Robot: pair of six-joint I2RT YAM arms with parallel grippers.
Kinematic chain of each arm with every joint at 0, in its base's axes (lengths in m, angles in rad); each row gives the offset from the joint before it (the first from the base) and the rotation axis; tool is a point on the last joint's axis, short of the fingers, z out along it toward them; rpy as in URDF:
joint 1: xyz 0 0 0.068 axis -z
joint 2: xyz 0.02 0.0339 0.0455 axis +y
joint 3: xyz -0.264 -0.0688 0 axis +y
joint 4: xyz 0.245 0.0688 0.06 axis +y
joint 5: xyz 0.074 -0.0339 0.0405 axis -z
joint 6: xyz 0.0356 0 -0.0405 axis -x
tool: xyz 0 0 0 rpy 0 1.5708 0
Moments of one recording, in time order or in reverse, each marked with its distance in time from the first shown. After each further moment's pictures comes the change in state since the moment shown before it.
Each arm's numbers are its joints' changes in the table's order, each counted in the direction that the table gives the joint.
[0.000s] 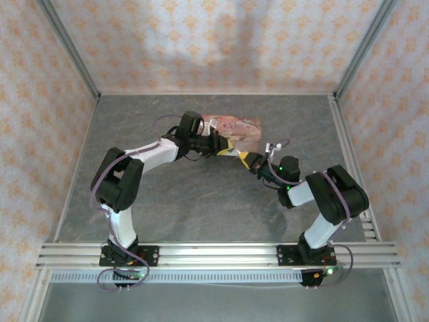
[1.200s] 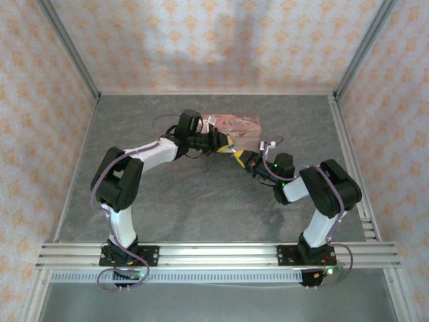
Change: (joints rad) left arm -0.010 0.003 0.000 -0.066 0.004 0.056; right arm -0.030 0.069 -0.071 -0.011 0.000 -0.027
